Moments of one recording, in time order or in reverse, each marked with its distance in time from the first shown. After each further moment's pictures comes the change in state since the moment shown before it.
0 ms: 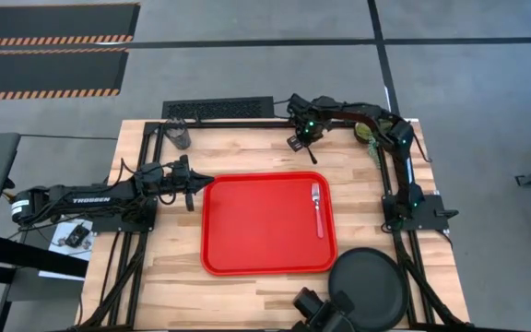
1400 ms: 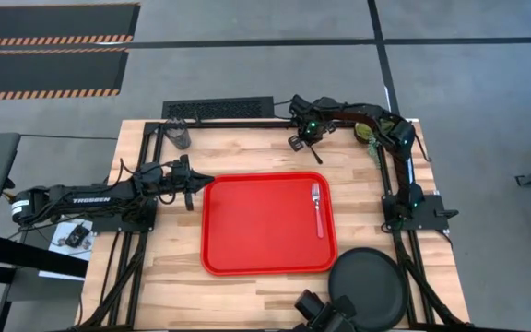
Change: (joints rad) left arm 0.000 0.000 0.000 0.039 0.019 -0.029; right arm 0.001 -0.006 -0.040 0.013 -0.017 0.066
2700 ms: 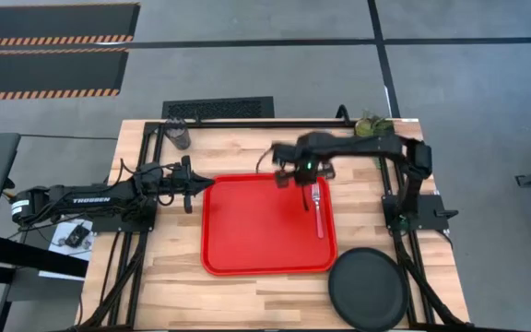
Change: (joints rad) left arm 0.000 0.000 0.000 -0.018 0.055 0.082; right arm 0.530 -0.259 0.061 -0.370 -0.029 0.864
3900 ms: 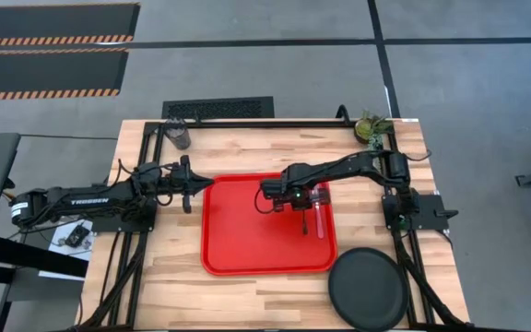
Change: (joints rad) left arm 0.000 -0.048 0.000 -0.027 0.002 -0.004; right arm 0.147 0.197 -0.058 0.042 0.016 0.223
